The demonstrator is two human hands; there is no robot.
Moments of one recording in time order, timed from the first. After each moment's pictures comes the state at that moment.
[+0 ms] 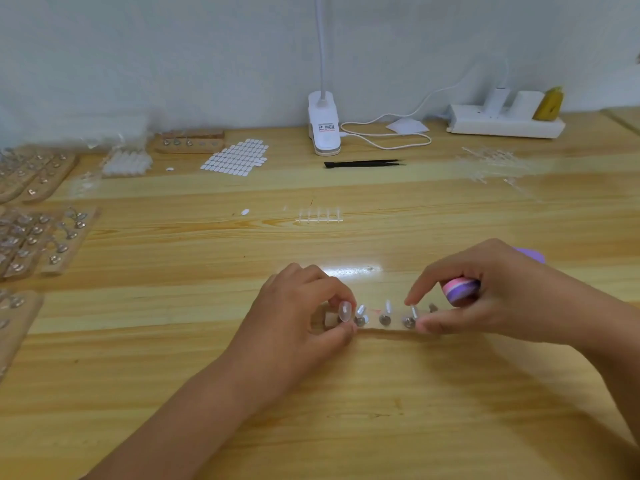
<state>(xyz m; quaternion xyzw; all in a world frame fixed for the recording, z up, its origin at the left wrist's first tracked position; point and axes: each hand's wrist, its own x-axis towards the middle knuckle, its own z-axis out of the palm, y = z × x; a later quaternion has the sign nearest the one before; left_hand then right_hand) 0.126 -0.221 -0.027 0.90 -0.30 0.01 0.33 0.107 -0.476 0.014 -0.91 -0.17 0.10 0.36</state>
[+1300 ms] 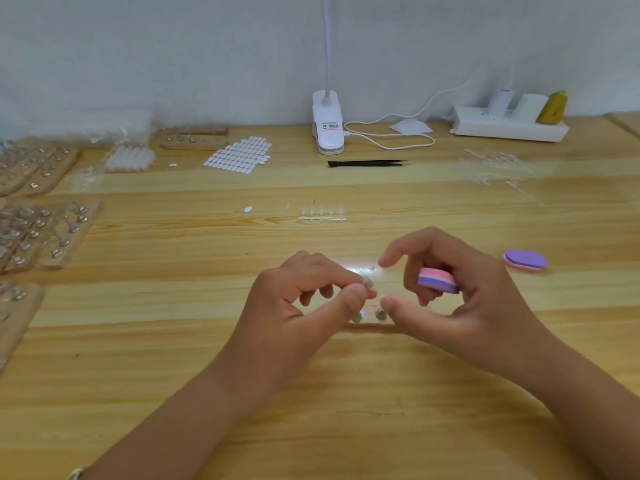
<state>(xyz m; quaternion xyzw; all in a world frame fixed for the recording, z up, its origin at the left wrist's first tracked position) 0.120 -0.224 -0.015 0.76 -0.29 0.04 0.57 0.092 -0.429 -0.004 -0.83 -0.23 -0.14 0.49</state>
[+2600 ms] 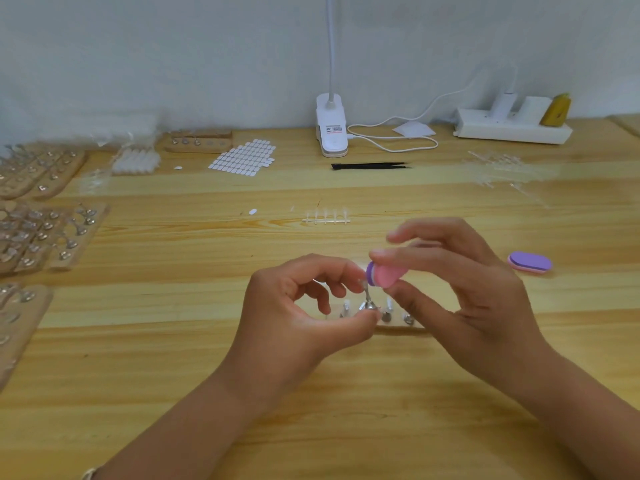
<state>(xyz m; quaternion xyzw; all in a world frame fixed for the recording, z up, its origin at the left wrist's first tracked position) 0.115 -0.228 -0.009 0.75 -0.21 0.04 0.63 0.098 -0.423 -0.014 -0.82 -0.27 -0.27 0.43</state>
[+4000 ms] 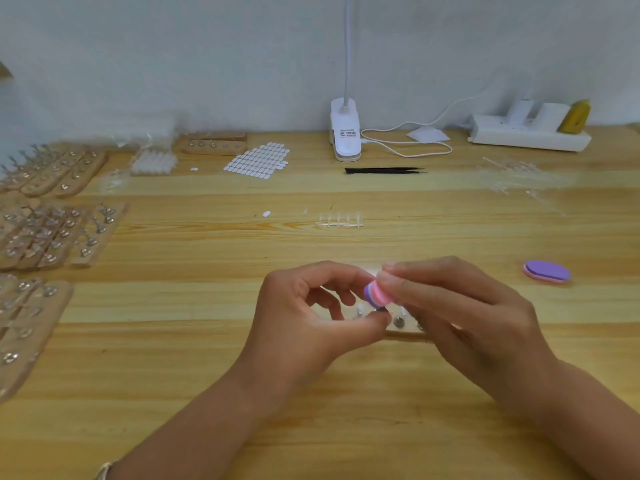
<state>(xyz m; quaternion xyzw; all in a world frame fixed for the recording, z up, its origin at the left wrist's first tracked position) 0.115 -0.226 -0.005 0.76 -0.18 0.02 0.63 0.099 -0.425 -0.029 -0.82 -0.34 -0.32 0.33</state>
